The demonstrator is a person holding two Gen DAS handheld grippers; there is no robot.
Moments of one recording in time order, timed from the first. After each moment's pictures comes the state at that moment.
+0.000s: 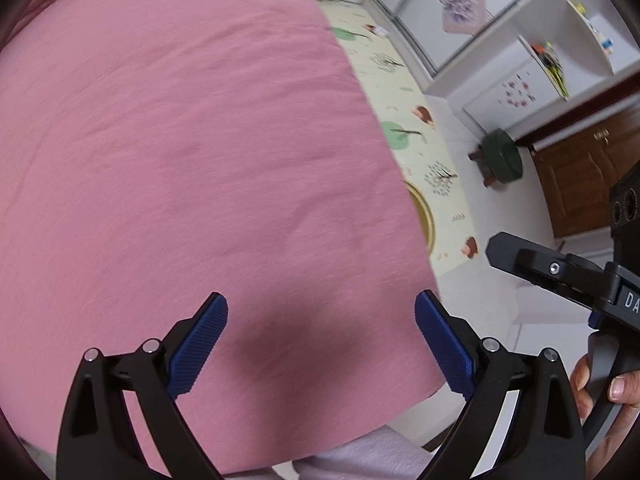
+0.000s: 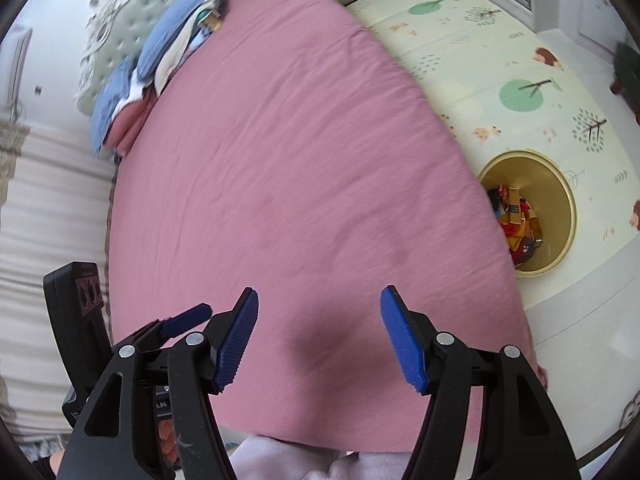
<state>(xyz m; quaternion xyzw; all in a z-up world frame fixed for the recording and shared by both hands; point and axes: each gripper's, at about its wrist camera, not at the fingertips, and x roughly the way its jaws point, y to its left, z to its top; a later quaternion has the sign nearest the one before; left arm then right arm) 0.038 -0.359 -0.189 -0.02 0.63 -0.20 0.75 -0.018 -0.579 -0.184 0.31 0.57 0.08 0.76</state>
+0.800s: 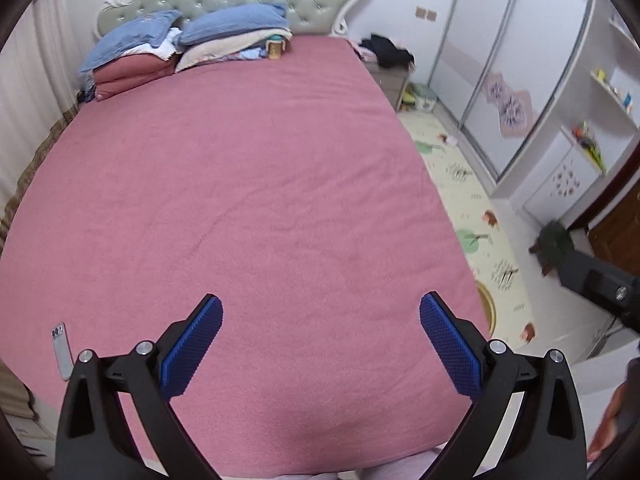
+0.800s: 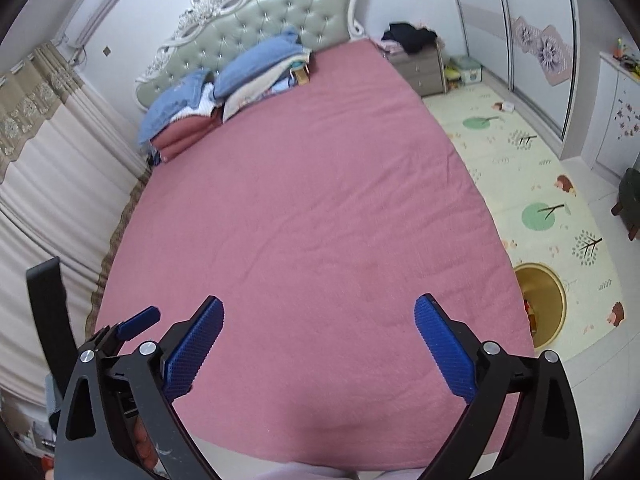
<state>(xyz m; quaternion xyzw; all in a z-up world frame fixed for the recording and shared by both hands) -0.007 -0.203 0.013 0.00 0.48 -0.07 0.88 -0.044 -0.431 0.008 0.21 0.44 0.09 0.87</state>
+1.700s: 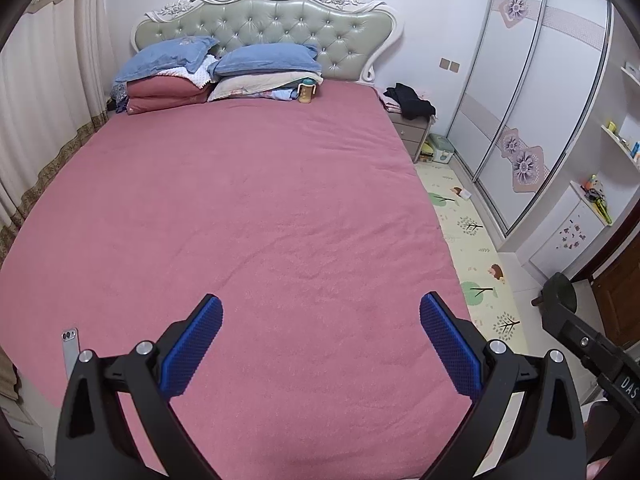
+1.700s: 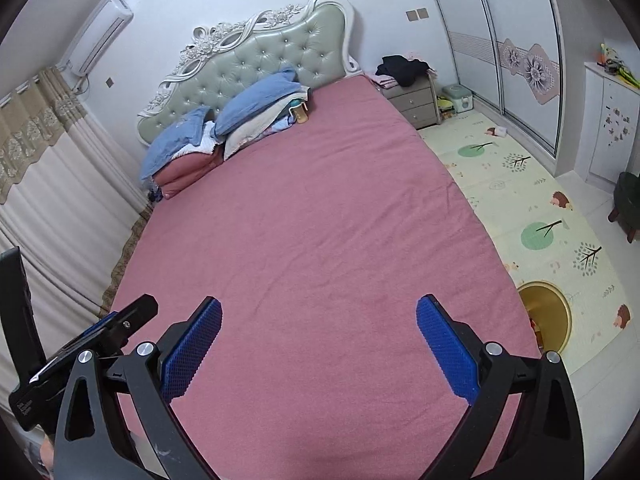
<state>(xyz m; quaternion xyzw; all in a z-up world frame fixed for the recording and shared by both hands) -0.007 -0.176 0.060 -0.04 0.42 -0.03 0.91 -0.047 -0.427 0.020 0.23 0.38 0.07 0.89</state>
